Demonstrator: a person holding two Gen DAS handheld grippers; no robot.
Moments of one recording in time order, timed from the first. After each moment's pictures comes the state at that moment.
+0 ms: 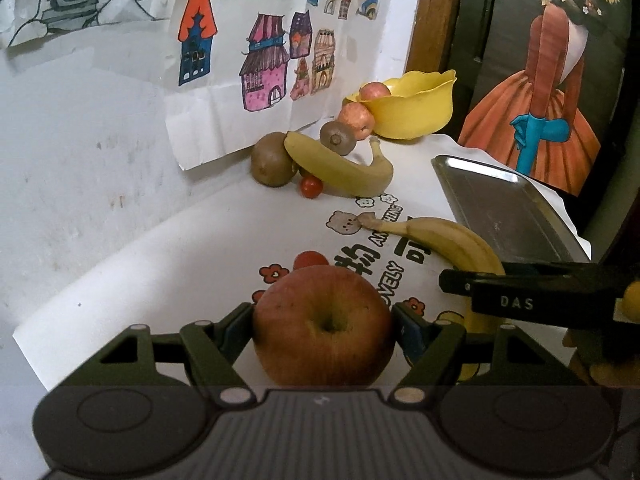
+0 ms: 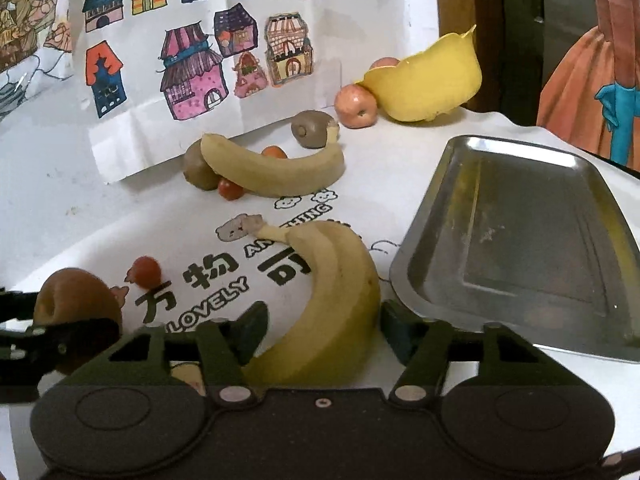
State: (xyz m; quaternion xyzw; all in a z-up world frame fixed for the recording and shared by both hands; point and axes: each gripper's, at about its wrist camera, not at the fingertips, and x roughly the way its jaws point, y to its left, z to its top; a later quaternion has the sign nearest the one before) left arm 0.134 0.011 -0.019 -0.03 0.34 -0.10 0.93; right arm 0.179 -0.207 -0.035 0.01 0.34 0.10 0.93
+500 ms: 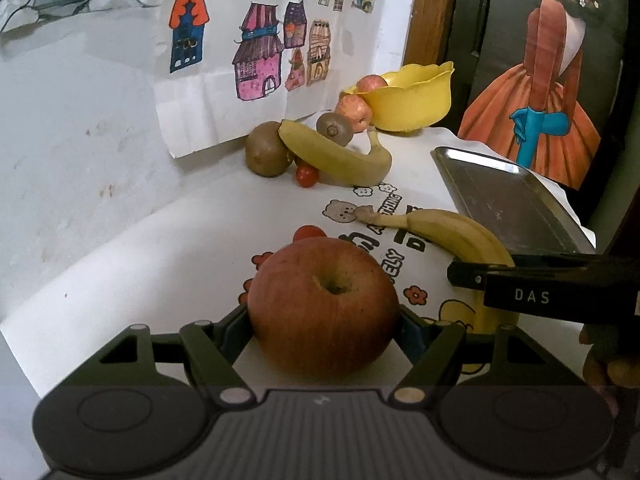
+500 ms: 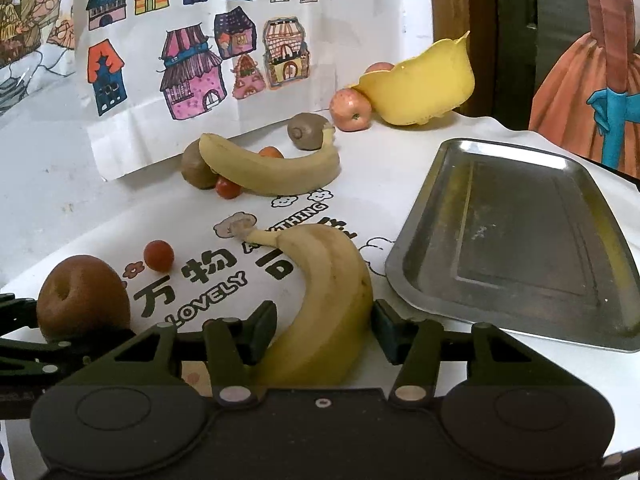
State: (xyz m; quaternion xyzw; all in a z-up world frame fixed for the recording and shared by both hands) left arm 0.138 0.005 -0.032 -0.02 0.34 -0.10 0.93; right arm 0.169 -0.208 -0.036 0.01 0.34 0.10 0.94
